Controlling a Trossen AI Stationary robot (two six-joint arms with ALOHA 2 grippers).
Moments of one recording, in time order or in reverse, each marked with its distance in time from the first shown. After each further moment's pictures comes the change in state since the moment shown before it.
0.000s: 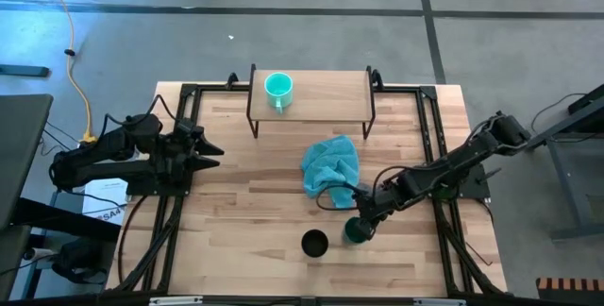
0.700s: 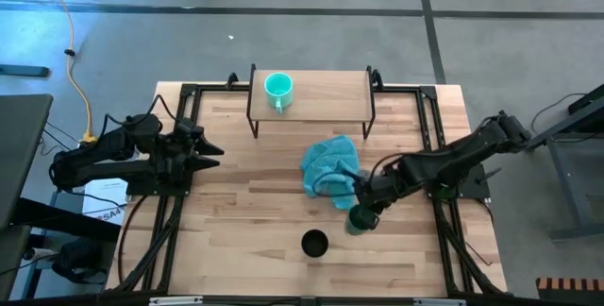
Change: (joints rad) left arm 0.000 0.000 0.000 -0.002 -0.005 -0.002; right arm -0.083 -0.006 0.277 -0.384 0.009 -0.147
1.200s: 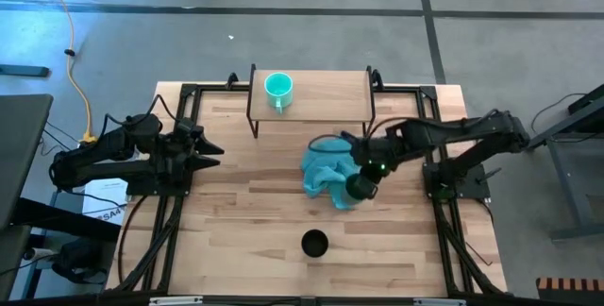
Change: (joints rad) left arm 0.000 0.000 0.000 0.000 -0.013 0.000; right arm -0.218 0.000 0.246 -0.232 0.024 -0.263
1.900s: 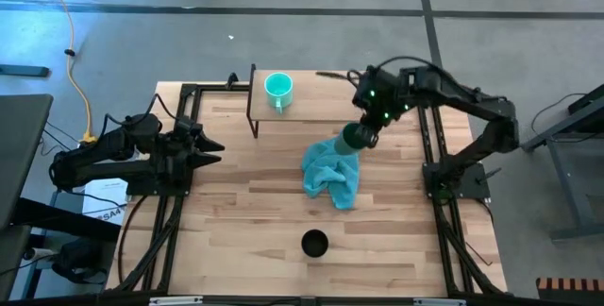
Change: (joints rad) left arm 0.000 0.000 0.000 0.012 -0.053 0.002; right arm -0.365 0.068 0.350 -0.170 -0.012 -0.408
